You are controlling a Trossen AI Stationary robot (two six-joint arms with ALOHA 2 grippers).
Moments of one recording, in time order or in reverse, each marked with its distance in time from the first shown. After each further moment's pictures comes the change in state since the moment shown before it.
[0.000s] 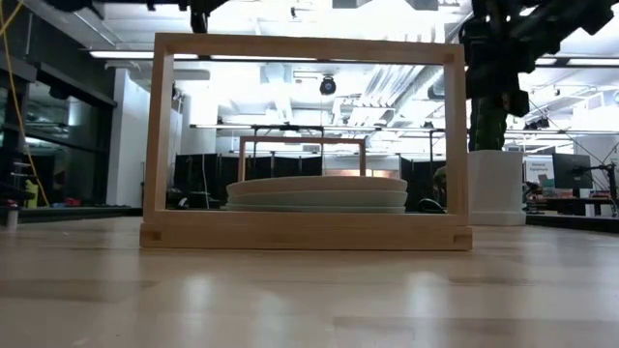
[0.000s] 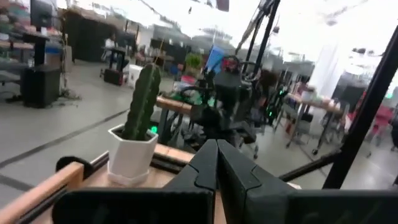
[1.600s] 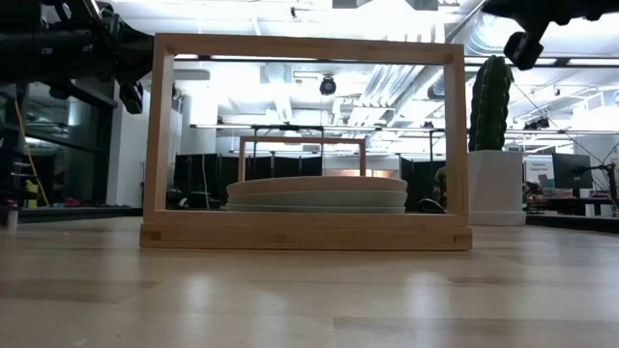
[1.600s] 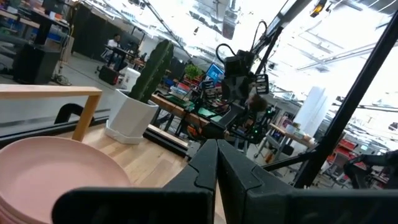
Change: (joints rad) left arm -0.176 -0.484 -0.629 0.234 -0.210 -0.173; right arm 0.005 -0.393 -0.052 0.132 -0.138 -0.159
